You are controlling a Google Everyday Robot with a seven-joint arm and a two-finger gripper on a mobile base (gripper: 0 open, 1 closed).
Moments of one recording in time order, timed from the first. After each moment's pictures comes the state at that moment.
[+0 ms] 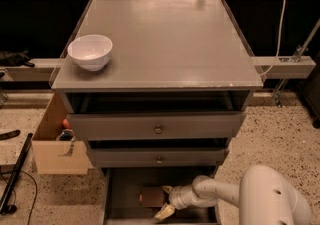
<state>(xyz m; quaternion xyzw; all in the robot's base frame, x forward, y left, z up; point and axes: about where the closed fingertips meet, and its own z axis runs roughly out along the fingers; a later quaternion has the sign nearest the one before) 0.481 -0.003 0.136 -0.54 0.73 0.32 0.27</state>
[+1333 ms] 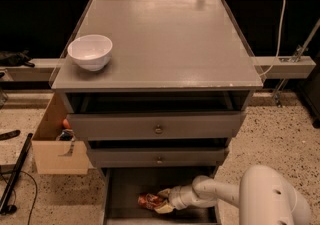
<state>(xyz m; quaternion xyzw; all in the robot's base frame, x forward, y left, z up) 0.481 -0.003 0.136 -0.54 0.73 0.32 0.27</state>
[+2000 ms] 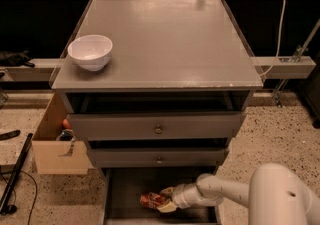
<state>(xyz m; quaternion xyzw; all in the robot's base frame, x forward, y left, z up) 0.477 -0.012 0.166 -0.54 0.73 0.33 0.27</state>
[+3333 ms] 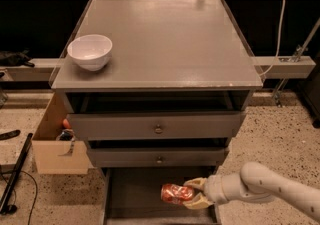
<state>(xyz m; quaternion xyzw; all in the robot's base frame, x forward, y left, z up) 0.429 -0.108 0.390 -0.57 0.69 0.32 0.32</state>
